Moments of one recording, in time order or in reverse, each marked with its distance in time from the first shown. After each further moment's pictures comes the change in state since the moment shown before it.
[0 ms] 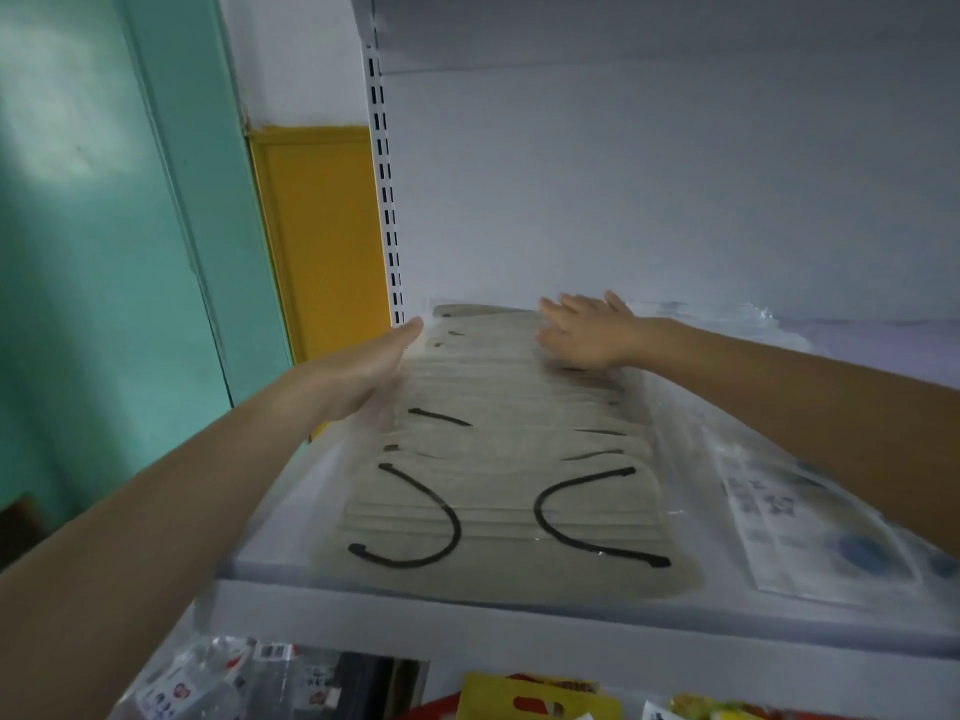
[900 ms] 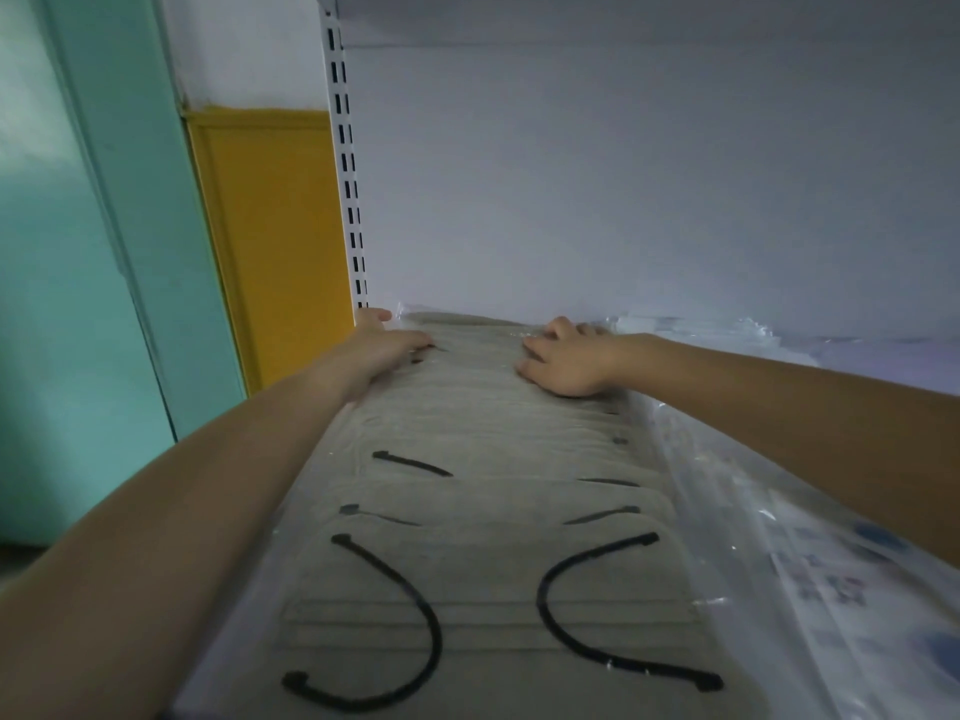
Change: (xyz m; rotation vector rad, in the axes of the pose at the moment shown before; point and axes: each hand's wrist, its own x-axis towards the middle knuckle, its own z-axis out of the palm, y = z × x) left_hand 0.112 0.003 0.001 -0.238 0.309 0.034; right_hand 0.026 -0.001 0.004 -0.060 -0.123 0.046
